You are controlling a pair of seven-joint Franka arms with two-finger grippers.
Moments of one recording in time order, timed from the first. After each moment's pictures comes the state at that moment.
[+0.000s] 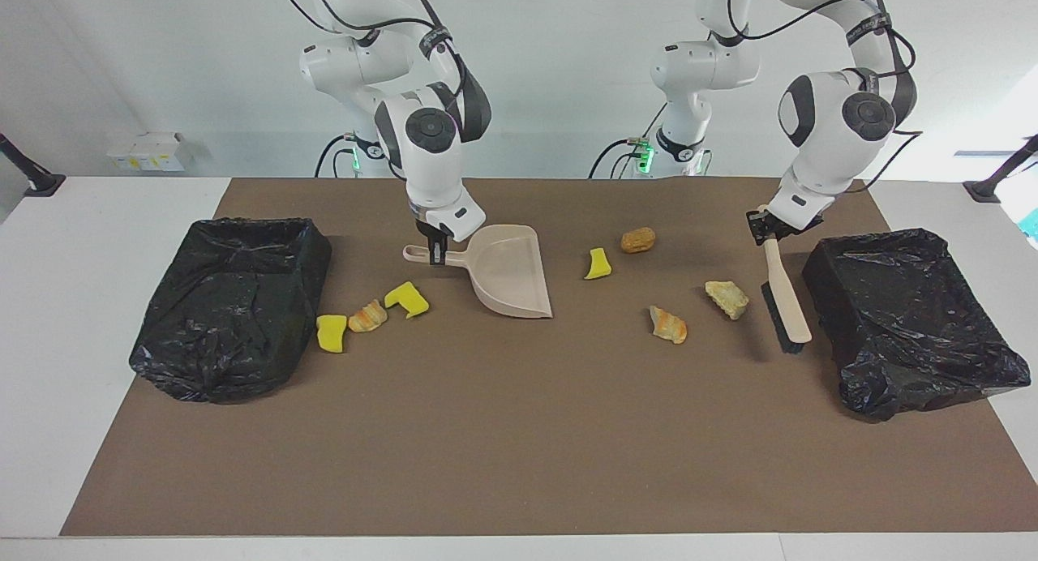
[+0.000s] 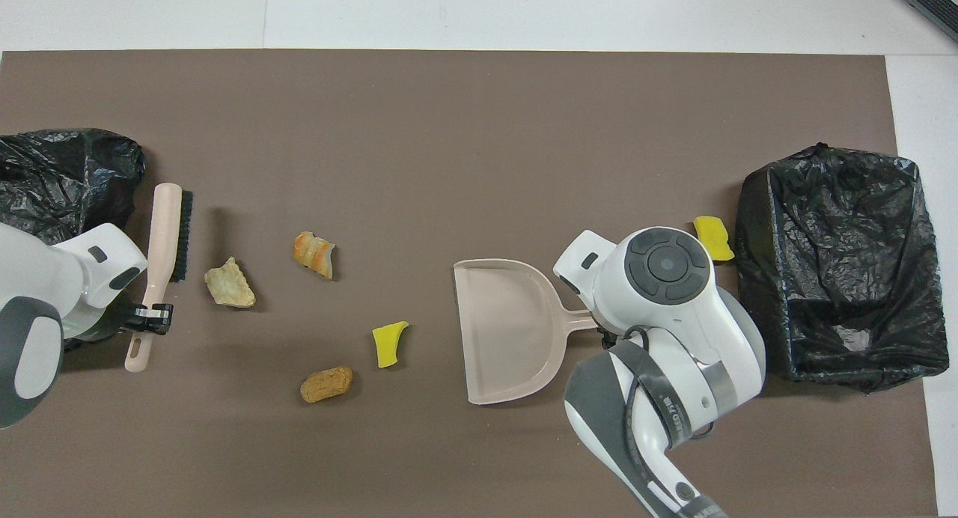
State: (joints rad) left arm 0.01 -0.12 -0.02 -2.24 0.08 1.97 0.04; right arm 0.33 0.06 0.10 -2.11 -0.06 2.04 -1.17
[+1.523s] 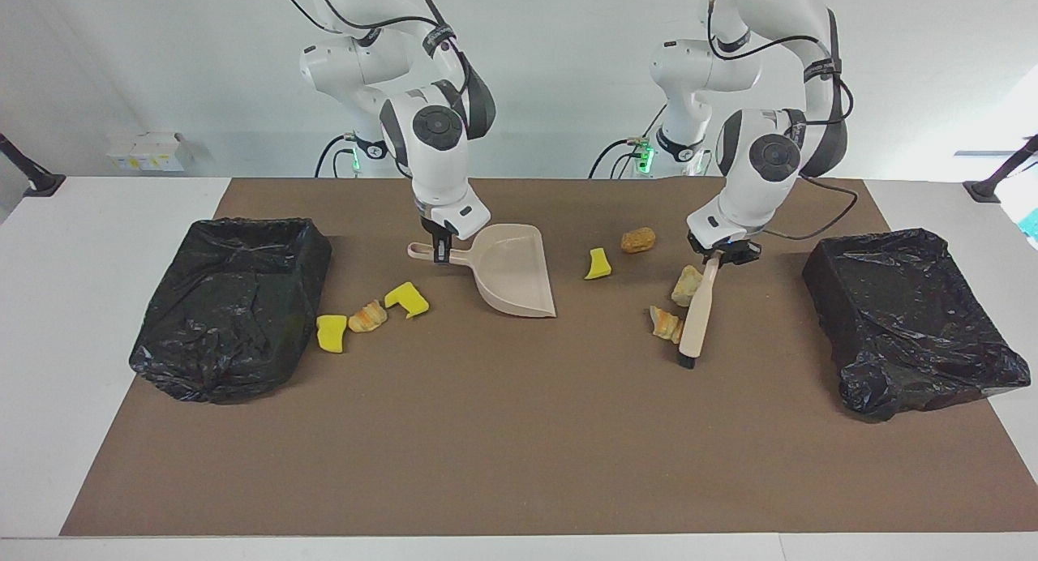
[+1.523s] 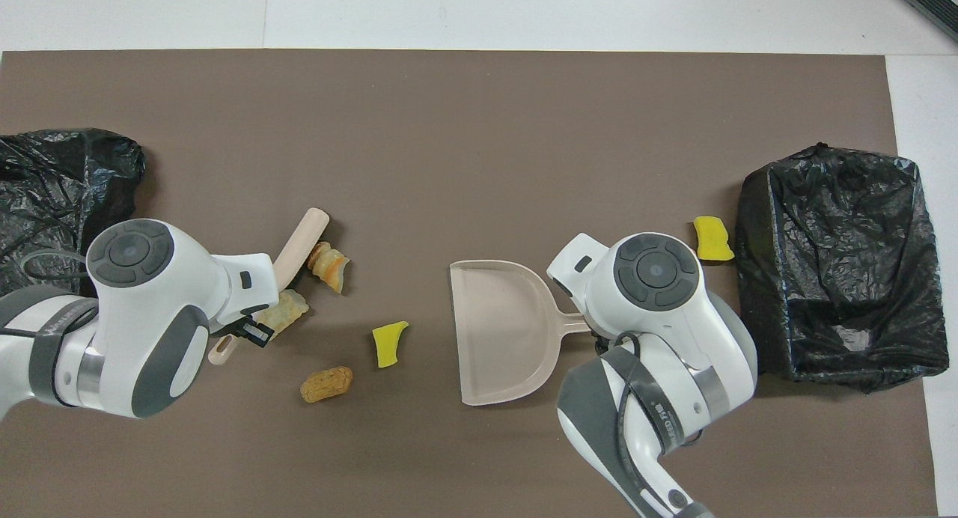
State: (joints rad) left arm -0.21 -0.04 -0.05 -2.28 0.09 2.05 0.29; right arm 0.35 0.06 0.10 -2.11 -0.06 2.04 -1.11
